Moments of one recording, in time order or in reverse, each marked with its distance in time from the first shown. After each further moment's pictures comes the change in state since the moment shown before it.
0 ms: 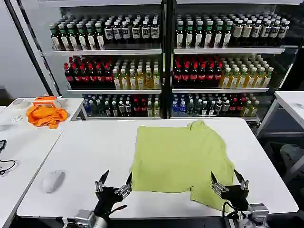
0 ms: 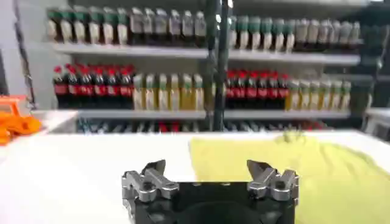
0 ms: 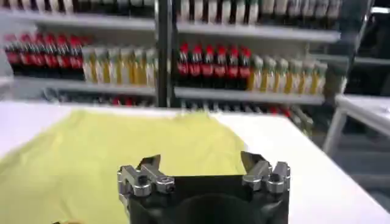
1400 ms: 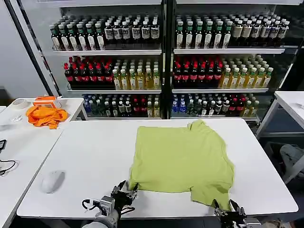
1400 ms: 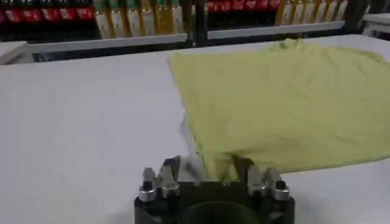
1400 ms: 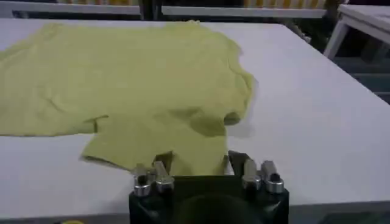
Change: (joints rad) left arm -0.216 0.078 0.108 0.259 -0.113 0.117 -0.024; right arm -0.039 0.036 -0.022 -0.070 0.066 -0.059 0.015
